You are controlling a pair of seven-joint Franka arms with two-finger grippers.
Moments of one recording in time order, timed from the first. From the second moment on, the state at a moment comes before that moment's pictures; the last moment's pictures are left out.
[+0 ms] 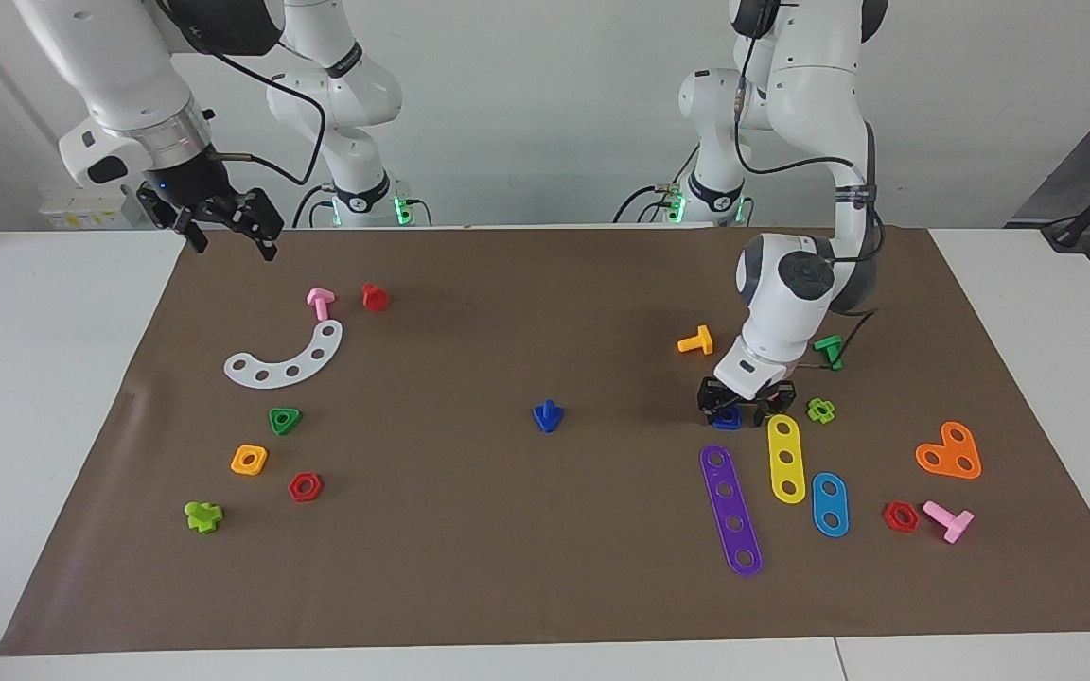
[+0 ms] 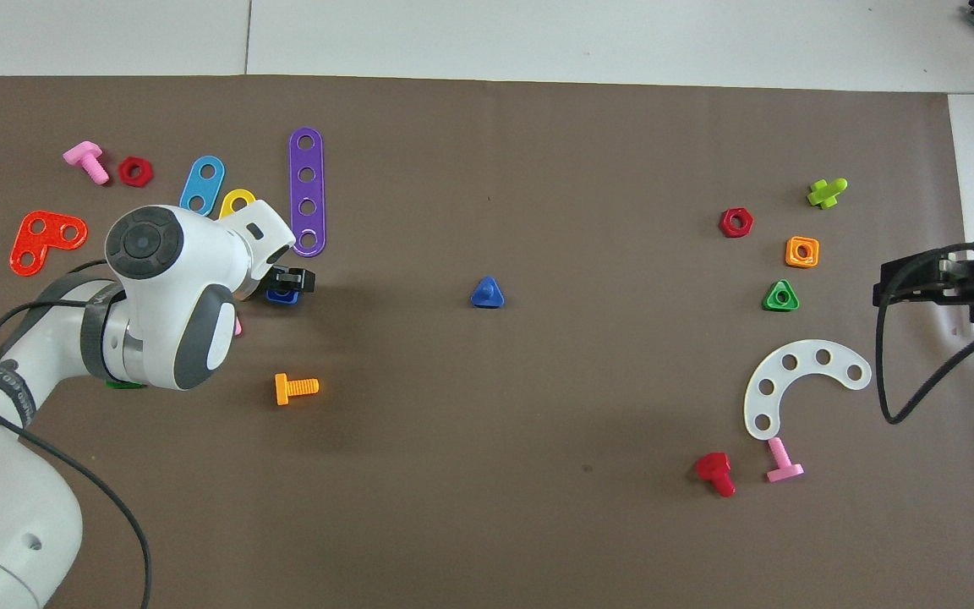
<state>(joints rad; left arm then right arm) -0.21 0.32 -0.03 -2.04 0.01 2.45 -0.10 0.06 -0.06 -0.08 -1.65 0.00 1.56 0.17</state>
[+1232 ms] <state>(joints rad) -0.27 0.37 -0.03 -1.69 0.01 2.14 -0.11 0.07 -0.07 -0.08 -1.65 0.00 1.56 0.17</state>
